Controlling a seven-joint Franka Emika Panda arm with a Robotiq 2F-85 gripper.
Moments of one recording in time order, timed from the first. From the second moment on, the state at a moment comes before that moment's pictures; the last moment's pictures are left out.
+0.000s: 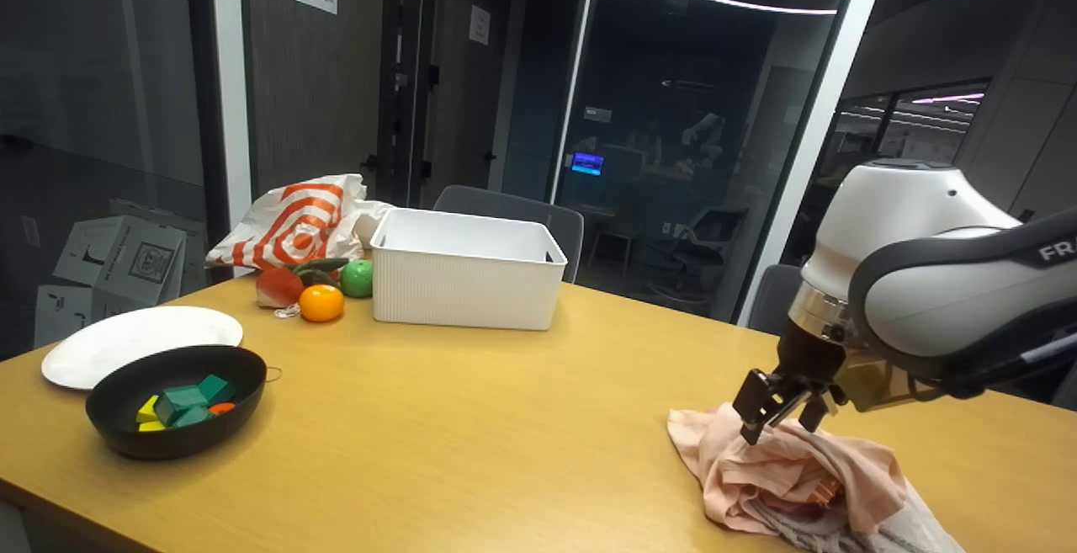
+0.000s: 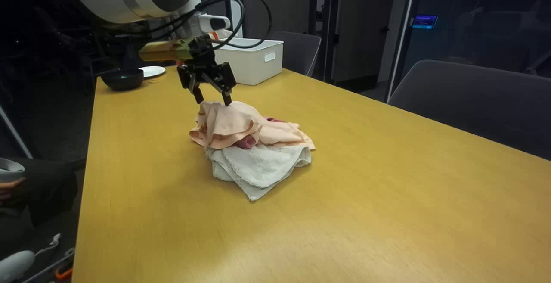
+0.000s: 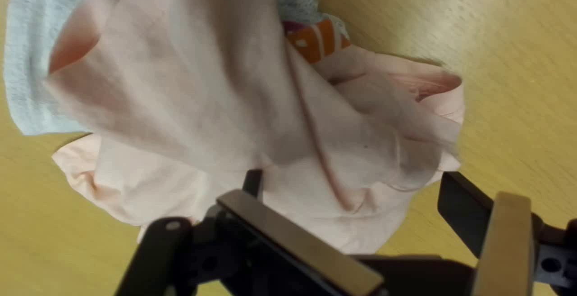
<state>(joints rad) 0.10 0.00 0.18 -2.34 -0.22 2.46 0.22</state>
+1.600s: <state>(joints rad) 0.16 0.07 0.17 -2.21 -0.16 2.17 0.13</state>
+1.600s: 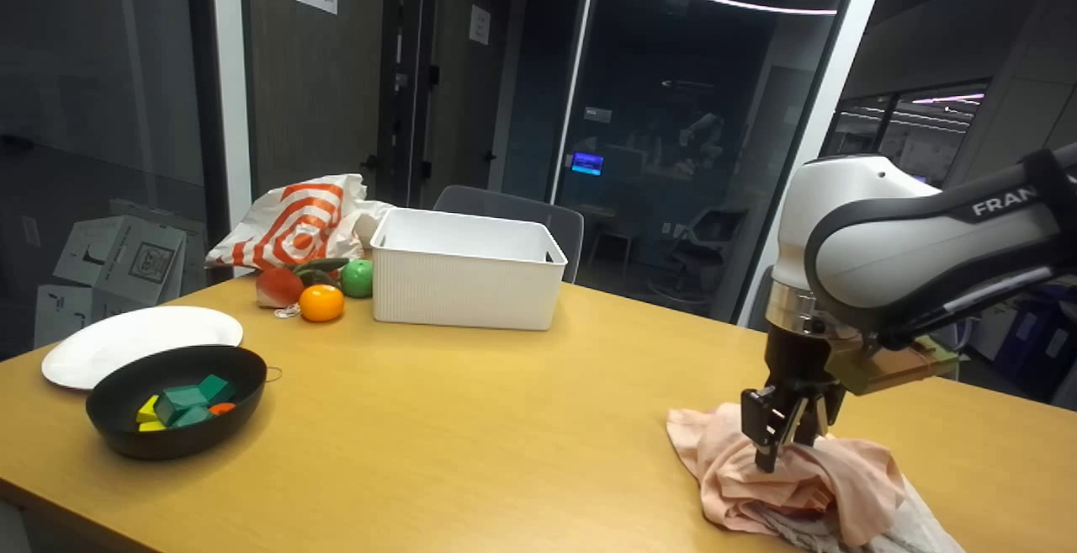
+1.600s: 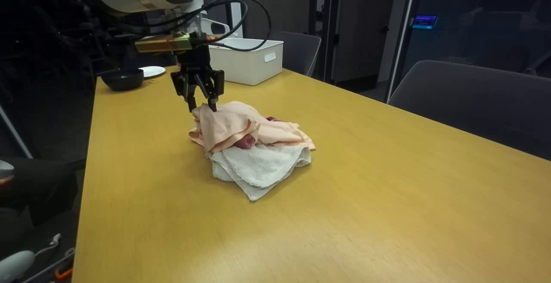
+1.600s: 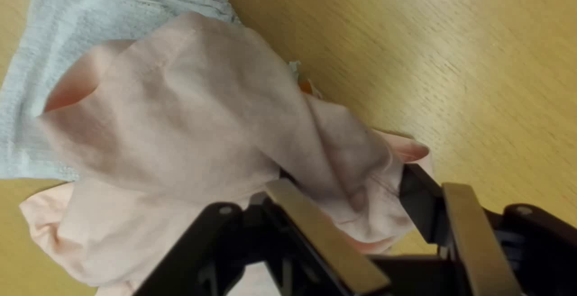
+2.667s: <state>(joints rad) 0.17 0.03 0.16 -2.18 -0.37 2.19 0.35</state>
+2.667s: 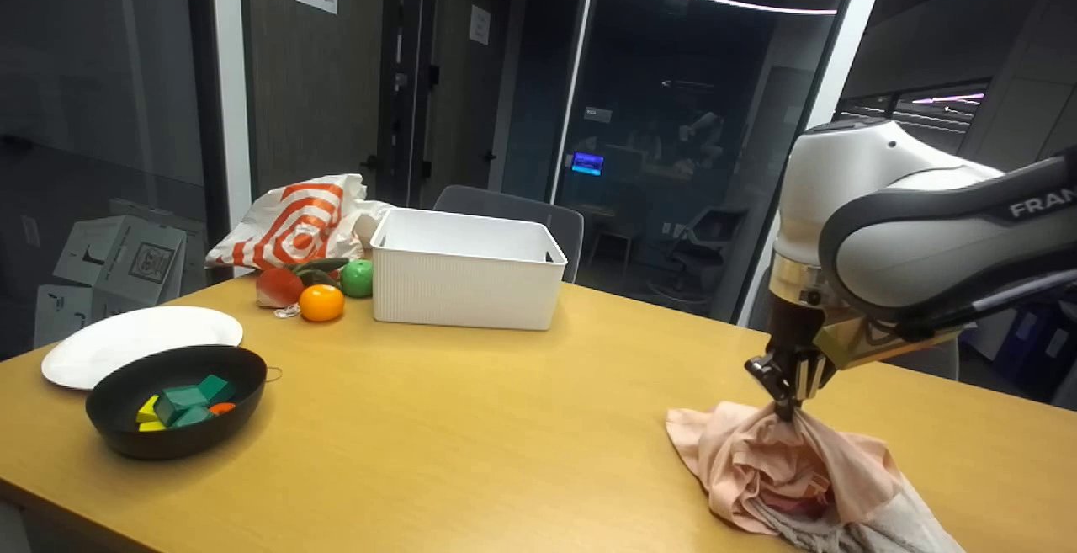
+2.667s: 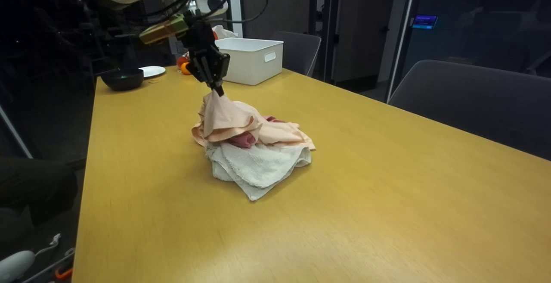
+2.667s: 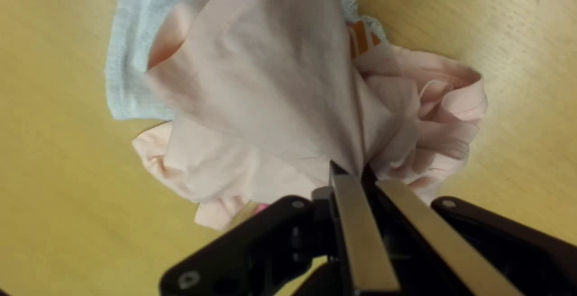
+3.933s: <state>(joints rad) 0.19 -0.16 0.30 -2.02 -0.89 2.46 0.72</state>
